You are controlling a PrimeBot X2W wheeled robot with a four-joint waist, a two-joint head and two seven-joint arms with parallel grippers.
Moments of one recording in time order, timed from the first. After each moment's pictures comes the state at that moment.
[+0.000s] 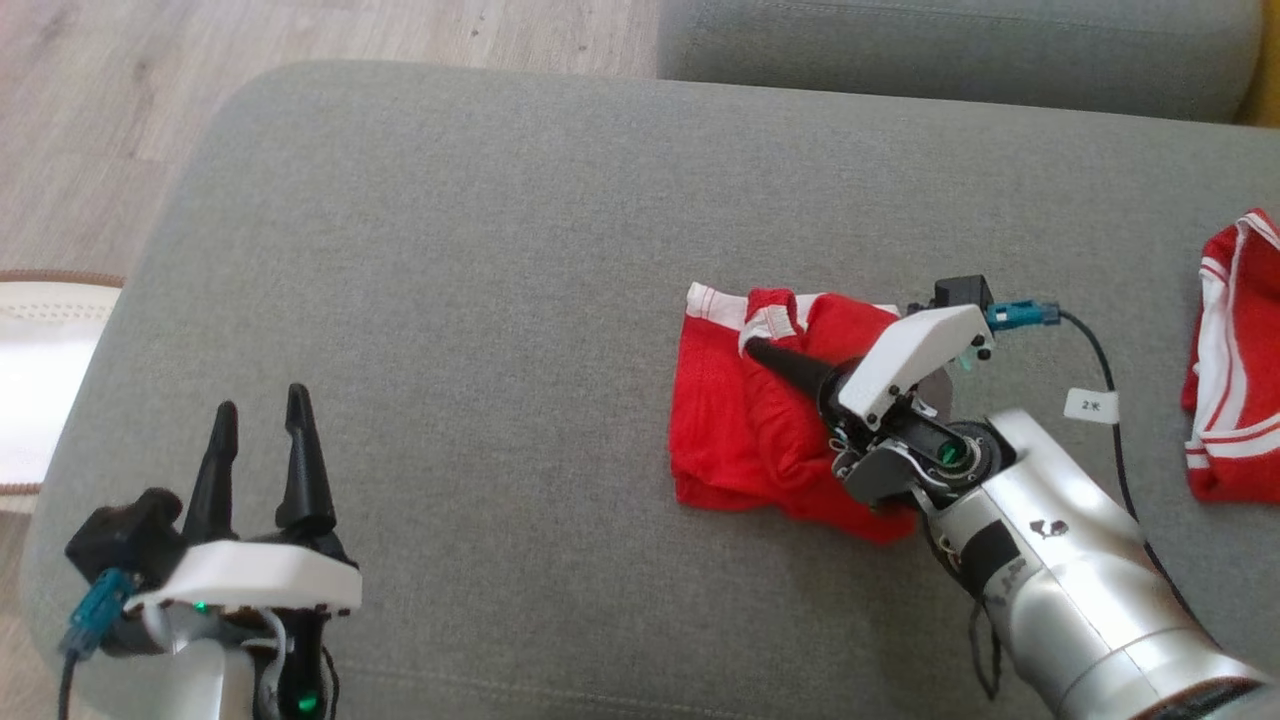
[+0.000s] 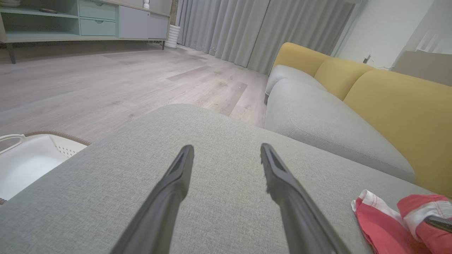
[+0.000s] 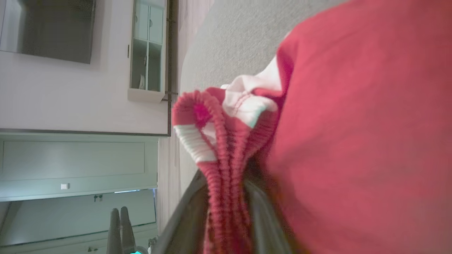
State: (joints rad) left arm -0.06 0.05 0.02 0.23 -0.34 -0.05 -0.25; right arm -0.67 -0.06 0.49 0.90 1.40 0.12 0.51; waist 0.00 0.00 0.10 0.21
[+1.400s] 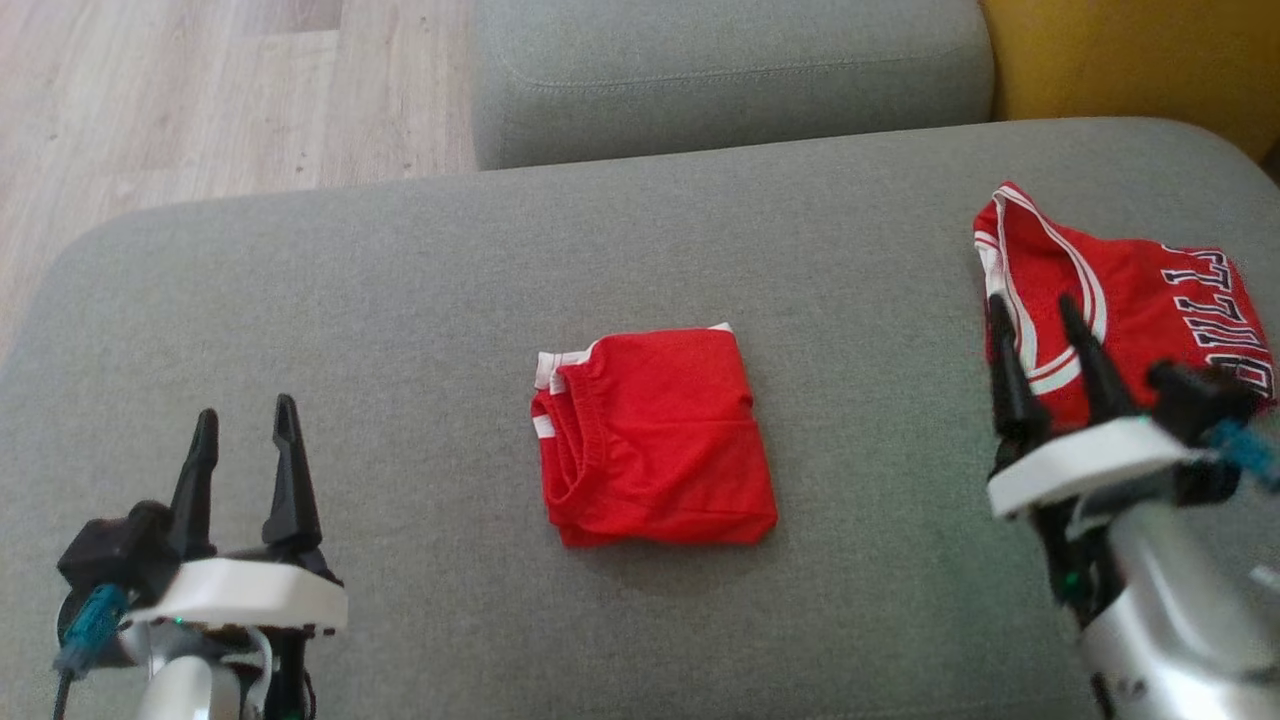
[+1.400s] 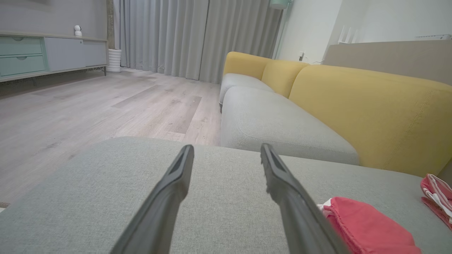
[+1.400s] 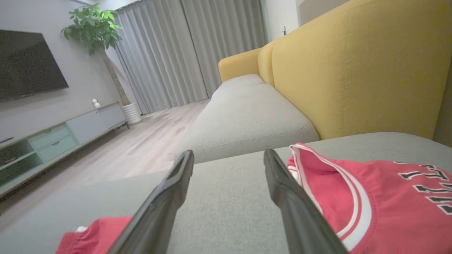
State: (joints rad) left arm -0.02 0.08 0.01 0.17 -0.27 -0.04 -0.25; right arm -0.36 -0.23 0.22 0.57 0.52 0.12 -0.25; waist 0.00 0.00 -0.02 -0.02
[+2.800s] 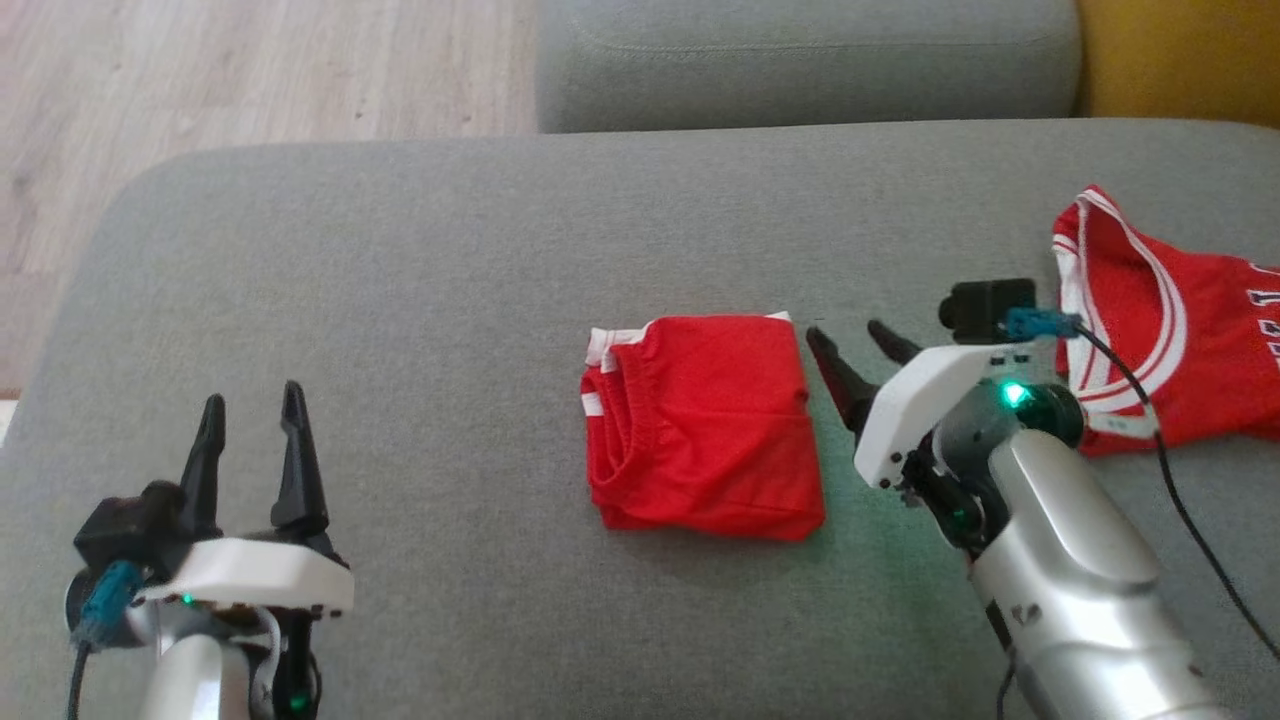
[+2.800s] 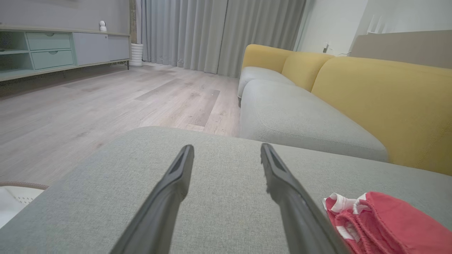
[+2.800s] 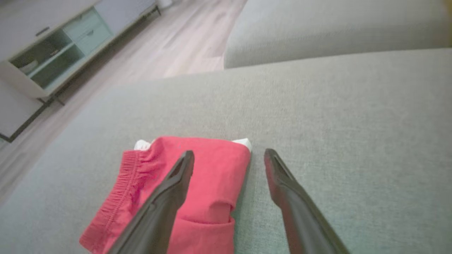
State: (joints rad) left arm -0.07 0.05 0.05 0.23 -0.20 -0.06 -0.25; right arm -0.49 -0.07 0.29 0.64 0.44 0.12 0.22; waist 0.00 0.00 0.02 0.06
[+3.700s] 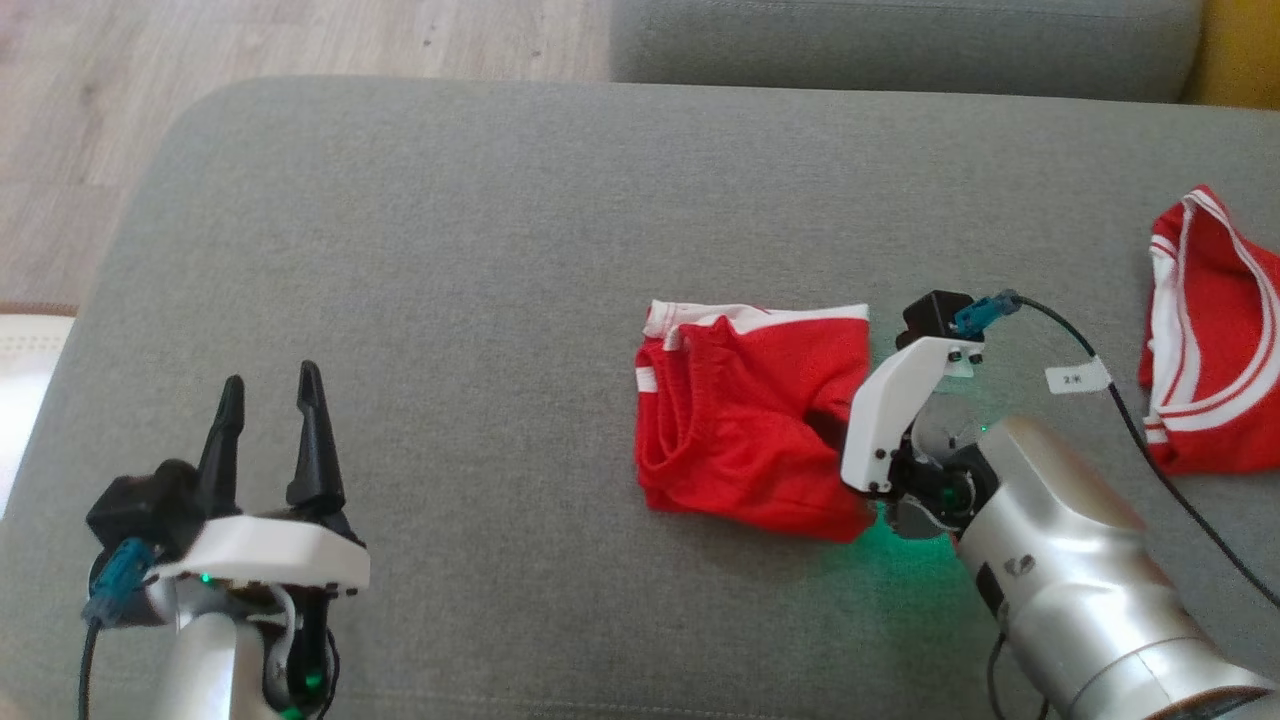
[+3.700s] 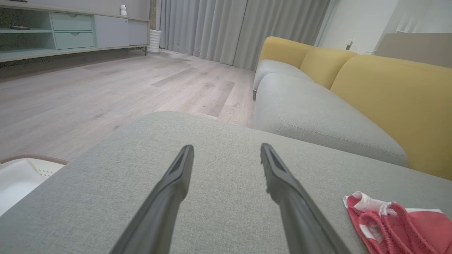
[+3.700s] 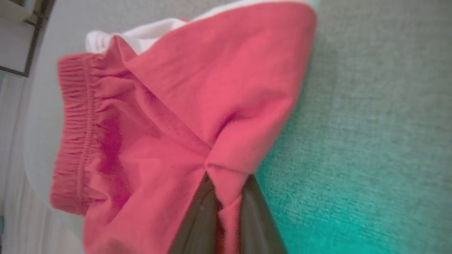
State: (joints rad) left arm -0.11 0.04 0.01 0.26 -0.25 -0.05 -0.25; right arm -0.67 -0.07 0.44 0.99 0.73 0.12 0.56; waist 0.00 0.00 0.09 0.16
